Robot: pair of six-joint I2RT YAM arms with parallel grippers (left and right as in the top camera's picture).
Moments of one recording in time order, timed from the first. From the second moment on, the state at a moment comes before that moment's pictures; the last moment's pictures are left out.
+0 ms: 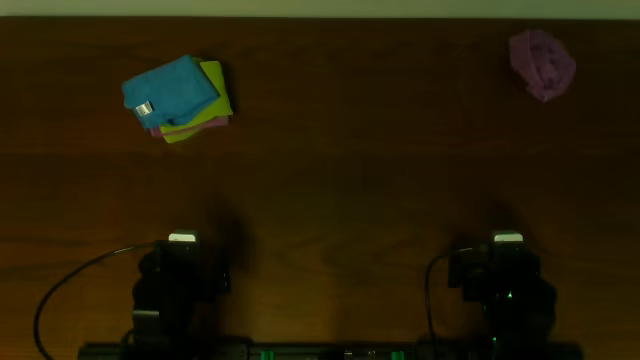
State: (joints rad) left arm -0.08 0.01 0.16 -0.72 0.00 -0.03; right arm -0.07 0.01 0.18 -0.71 0.00 -0.12
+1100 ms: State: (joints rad) left arm 0.01 0.01 0.17 -0.80 -0.06 -0.03; right arm -0.08 0.01 0.17 -0.72 0.00 -0.12
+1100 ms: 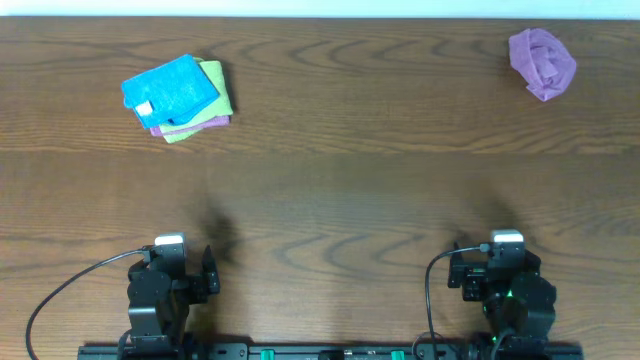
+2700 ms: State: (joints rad) left arm 0.01 0.01 0.17 -0.80 -0.06 -0.04; right arm -0.24 1.71 1.52 -0.58 0.19 0.06
